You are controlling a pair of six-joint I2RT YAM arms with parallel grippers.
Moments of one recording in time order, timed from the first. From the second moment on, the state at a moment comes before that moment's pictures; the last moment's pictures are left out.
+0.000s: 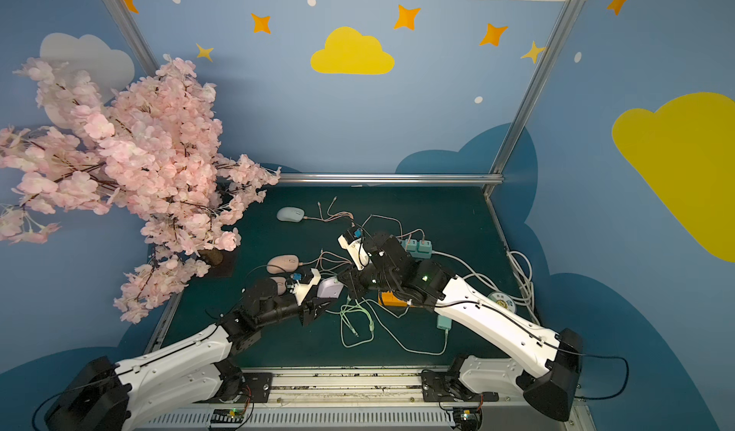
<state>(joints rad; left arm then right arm) -0.70 0.98 0.30 0.39 0.43 -0.09 0.98 1.21 1.17 -0.59 -0.23 0.42</state>
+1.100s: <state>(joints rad) -0.70 1.05 0.39 0.36 0.48 -0.07 0.86 1.17 1.22 -0.74 -0.25 0.34</state>
